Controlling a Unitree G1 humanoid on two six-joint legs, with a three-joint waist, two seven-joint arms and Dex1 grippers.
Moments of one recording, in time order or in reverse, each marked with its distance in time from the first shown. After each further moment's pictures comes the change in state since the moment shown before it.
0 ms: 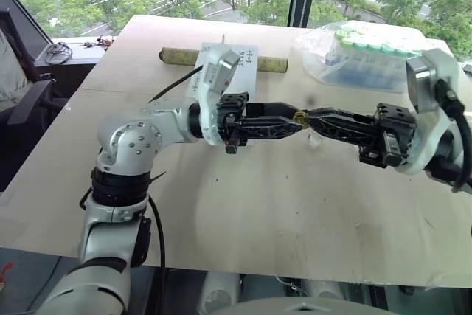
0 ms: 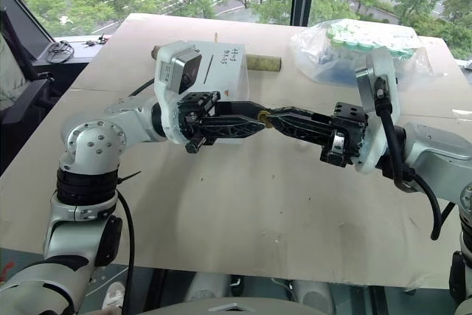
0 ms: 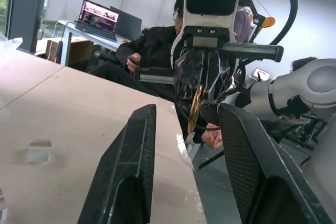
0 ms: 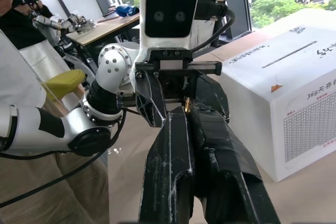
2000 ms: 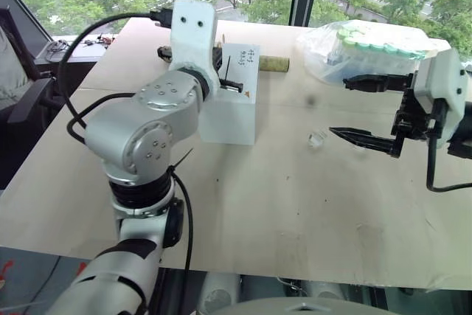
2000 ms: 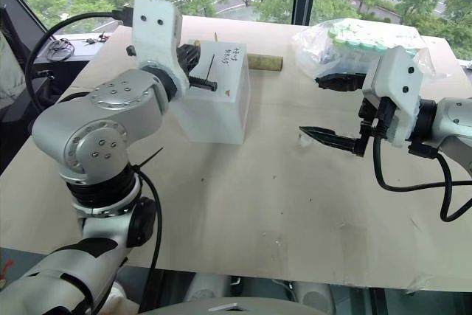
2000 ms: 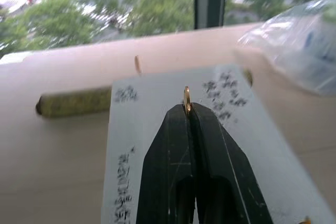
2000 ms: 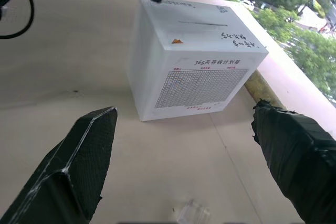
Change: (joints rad) left arm -0.169 -0.243 0.081 -0.334 0.622 0.509 1.341; right arm 0.026 -0.229 0.042 0.103 -0.838 -0.329 0.598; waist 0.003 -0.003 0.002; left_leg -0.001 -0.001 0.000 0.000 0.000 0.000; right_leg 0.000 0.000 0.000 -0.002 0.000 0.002
